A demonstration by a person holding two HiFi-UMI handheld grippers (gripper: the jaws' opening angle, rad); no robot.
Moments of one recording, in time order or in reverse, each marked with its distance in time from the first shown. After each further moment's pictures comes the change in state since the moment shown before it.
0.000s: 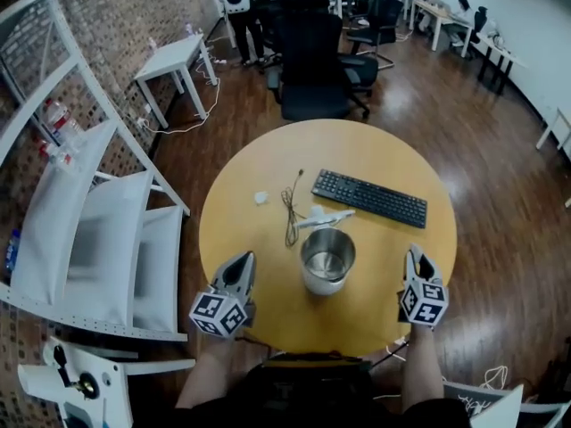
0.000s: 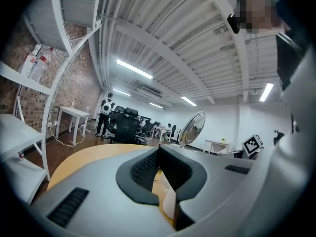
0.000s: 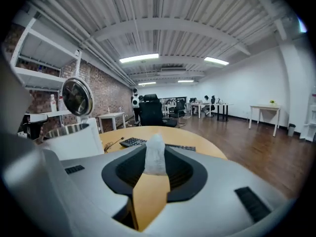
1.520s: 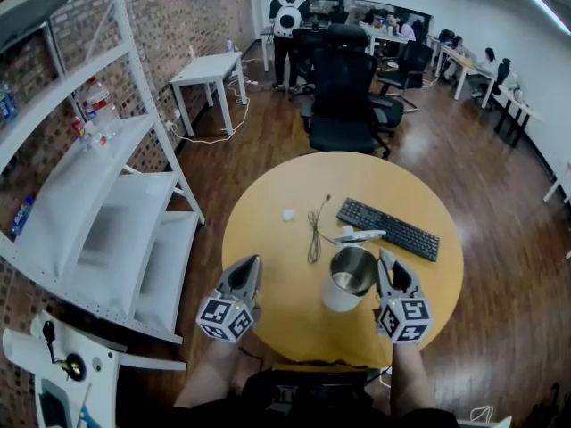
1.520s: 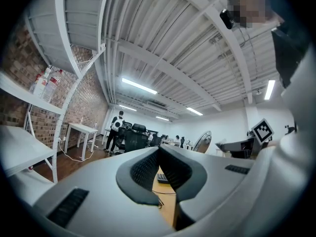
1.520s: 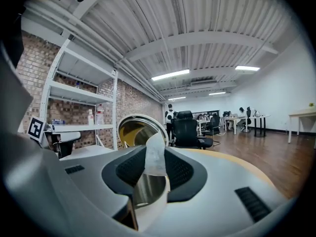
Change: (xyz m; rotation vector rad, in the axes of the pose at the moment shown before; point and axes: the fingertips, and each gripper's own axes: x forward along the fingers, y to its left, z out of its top) left arm -0.046 0.026 0.048 0.059 -0.175 0.085; right arm -0.031 0.179 0.096 -0.113 -0.190 0.363
